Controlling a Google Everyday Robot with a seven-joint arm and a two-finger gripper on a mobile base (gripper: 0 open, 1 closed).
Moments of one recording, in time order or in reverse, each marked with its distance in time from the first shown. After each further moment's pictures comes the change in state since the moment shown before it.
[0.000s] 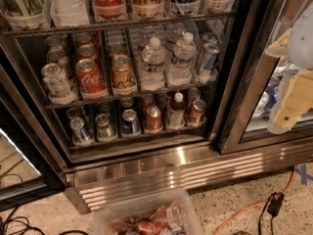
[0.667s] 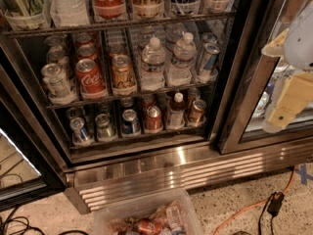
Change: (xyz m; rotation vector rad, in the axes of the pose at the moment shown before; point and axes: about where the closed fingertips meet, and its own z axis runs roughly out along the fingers) arm -0.005 -0.002 0.004 0.010 -0.031 -0.005
